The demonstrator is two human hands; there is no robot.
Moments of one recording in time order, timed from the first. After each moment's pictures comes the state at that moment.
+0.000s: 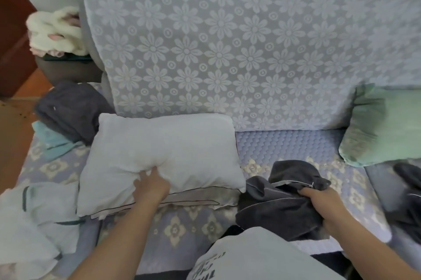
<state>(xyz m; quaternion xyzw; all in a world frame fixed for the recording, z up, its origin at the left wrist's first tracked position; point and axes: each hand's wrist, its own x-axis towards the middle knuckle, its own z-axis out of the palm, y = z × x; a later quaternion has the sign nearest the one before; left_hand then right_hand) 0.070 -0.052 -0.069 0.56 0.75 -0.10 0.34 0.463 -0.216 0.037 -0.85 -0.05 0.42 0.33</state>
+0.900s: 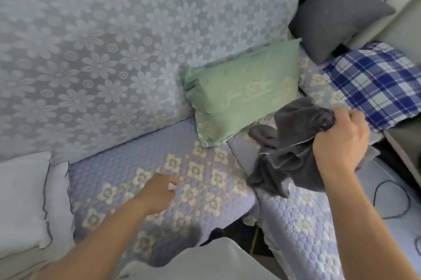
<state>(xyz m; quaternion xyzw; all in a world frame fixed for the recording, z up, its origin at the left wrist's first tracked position) 0.675 -0.234 0.012 0.76 0.44 -0.18 0.44 1.009 -0.438 0.134 -0.92 -0.21 -0.21 0.25</state>
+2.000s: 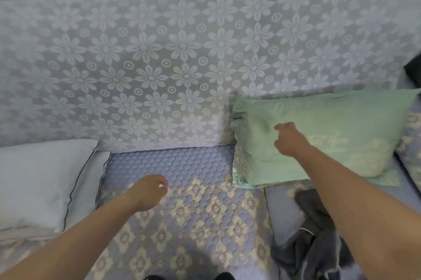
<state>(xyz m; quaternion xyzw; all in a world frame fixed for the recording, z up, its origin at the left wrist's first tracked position) 0.725 -0.132 0.023 0.66 0.62 -0.17 0.39 1.154 -0.123 -0.036 -0.81 -0.52 0.27 -0.02</state>
